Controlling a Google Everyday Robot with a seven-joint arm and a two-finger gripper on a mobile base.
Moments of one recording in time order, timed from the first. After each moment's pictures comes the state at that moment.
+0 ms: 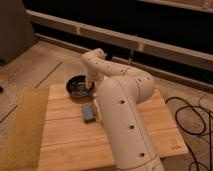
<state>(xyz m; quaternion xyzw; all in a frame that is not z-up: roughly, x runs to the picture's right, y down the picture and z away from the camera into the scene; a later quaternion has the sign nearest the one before) -0.077 -0.014 0.985 -0.27 0.14 0.57 0.77</state>
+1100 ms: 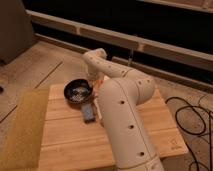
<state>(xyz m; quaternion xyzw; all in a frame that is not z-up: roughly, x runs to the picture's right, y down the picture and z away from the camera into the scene) -0.098 -0.041 0.975 -0.28 0.09 0.57 0.77</state>
